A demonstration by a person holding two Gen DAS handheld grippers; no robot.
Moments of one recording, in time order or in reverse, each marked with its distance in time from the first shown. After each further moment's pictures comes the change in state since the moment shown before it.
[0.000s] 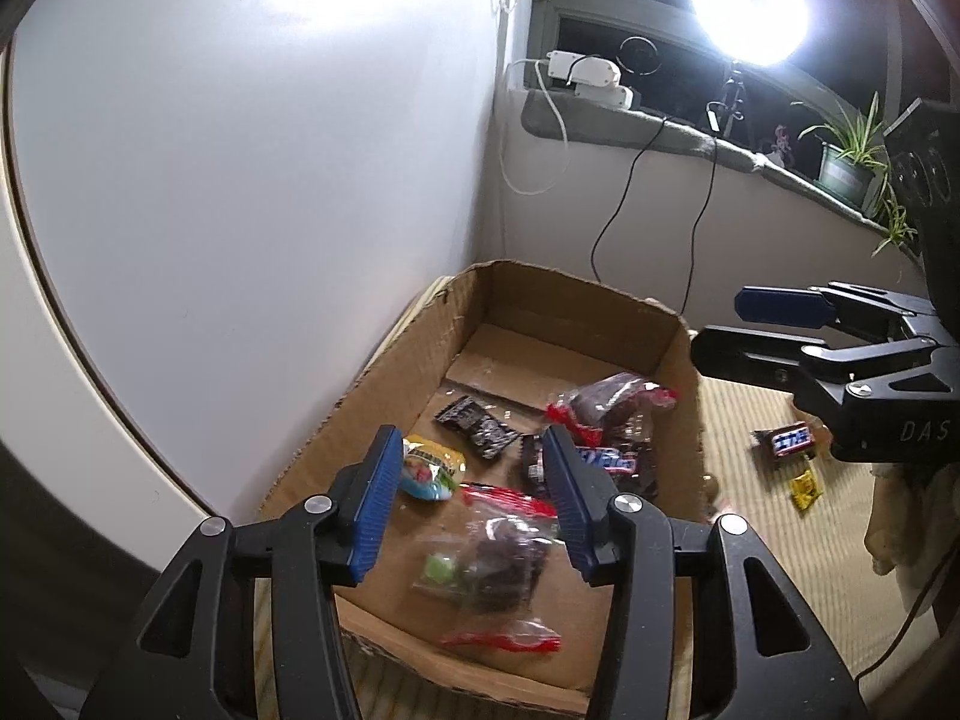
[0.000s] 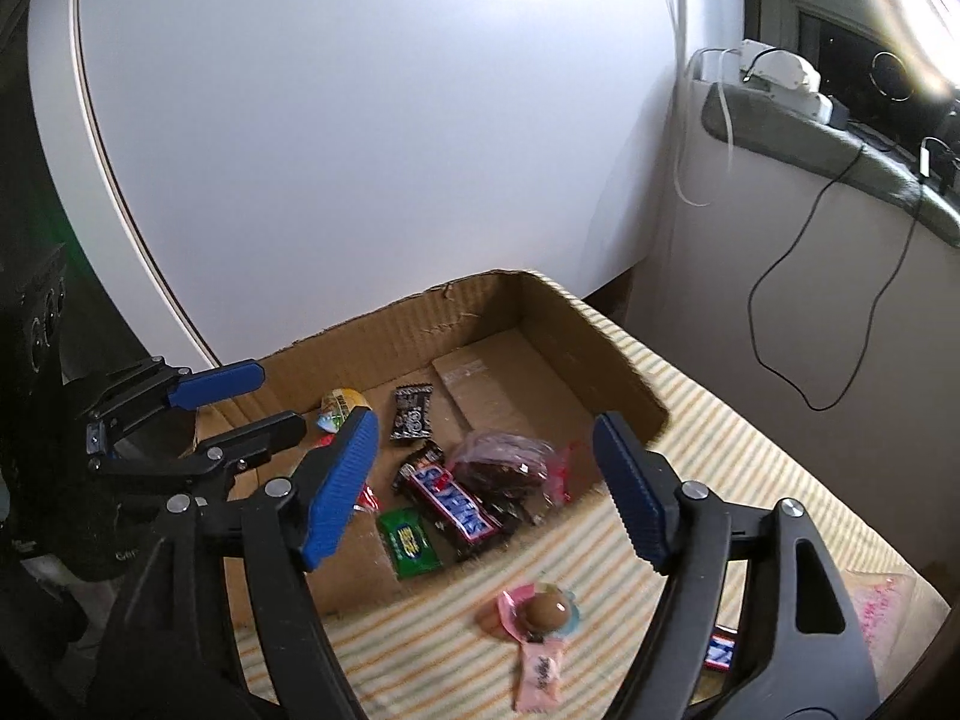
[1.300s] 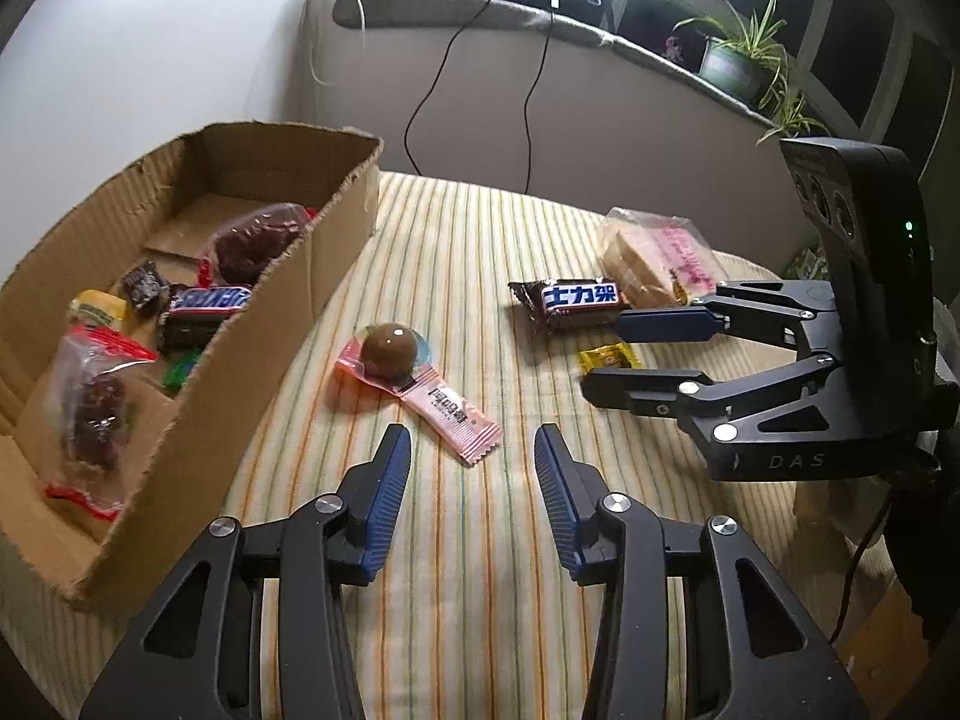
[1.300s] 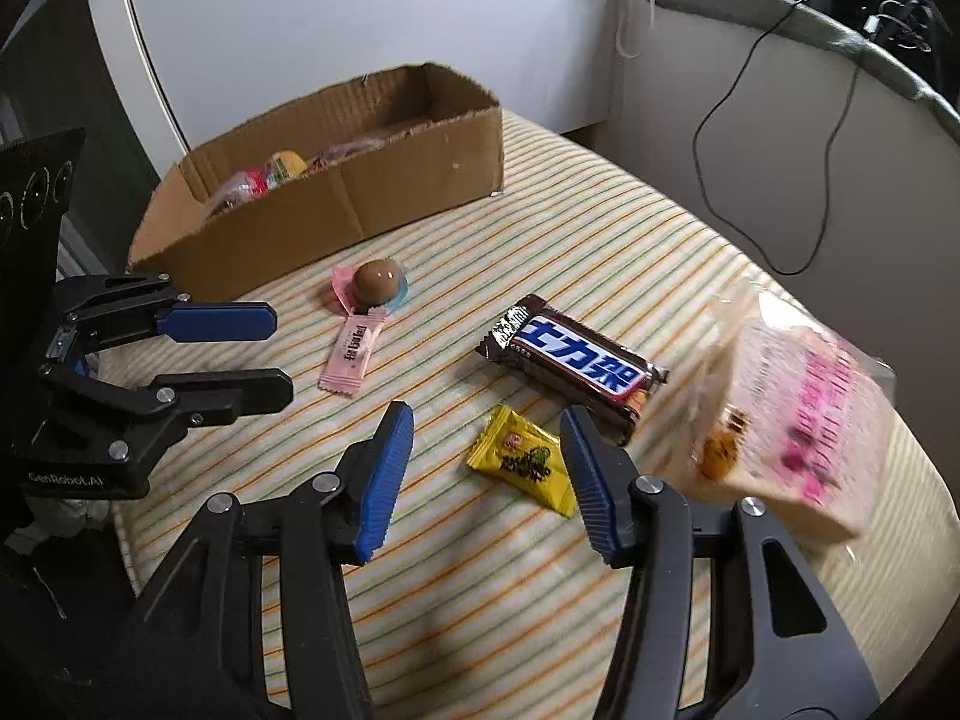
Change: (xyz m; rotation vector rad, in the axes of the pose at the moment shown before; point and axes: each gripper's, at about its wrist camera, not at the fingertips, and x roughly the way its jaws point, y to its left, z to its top) left arm 0.027 -0.142 -0.061 0.064 0.207 -0.248; right arm -0.033 -0.096 -0.134 -0.036 0.208 0.045
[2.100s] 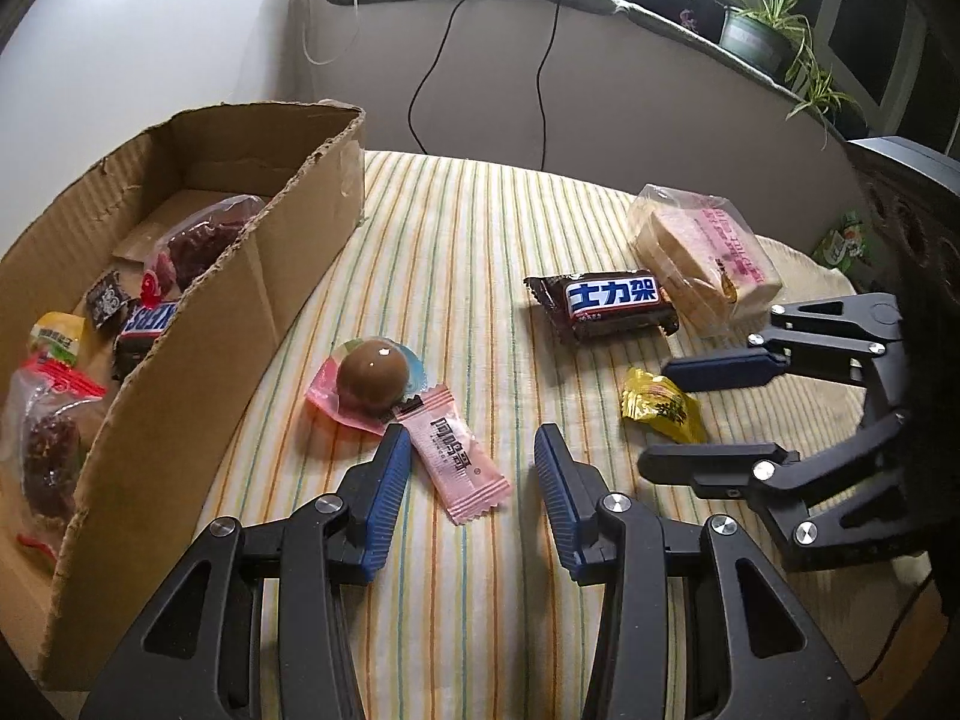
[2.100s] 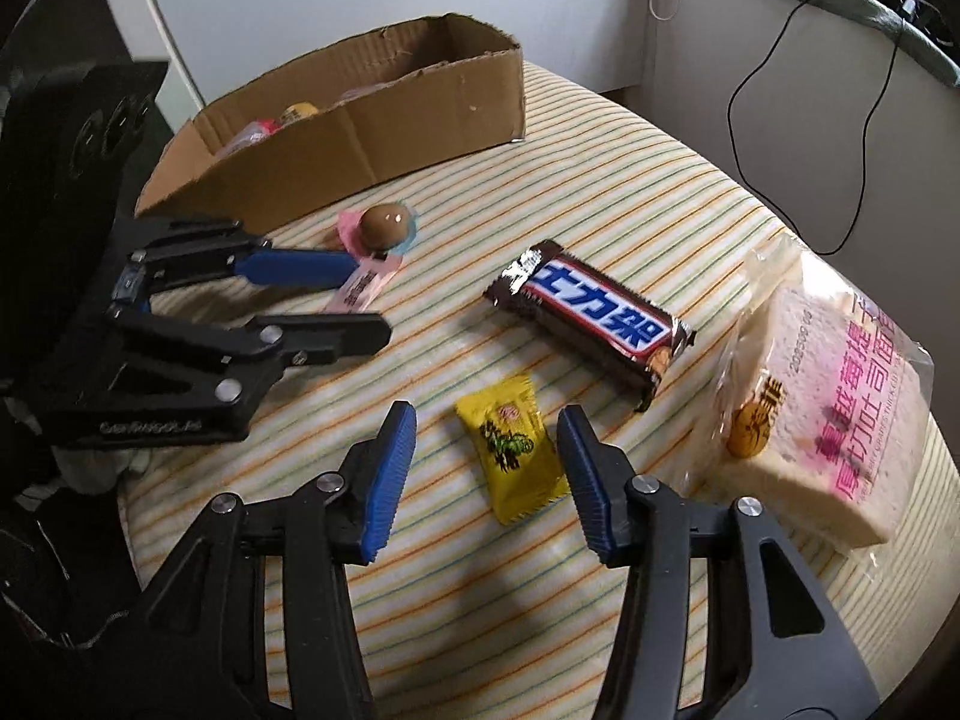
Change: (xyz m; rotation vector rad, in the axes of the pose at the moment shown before) left arm 0.034 -0.009 0.011 0.023 0.050 0.057; right arm 0.011 -0.006 -0.011 -0.048 0.090 0.062
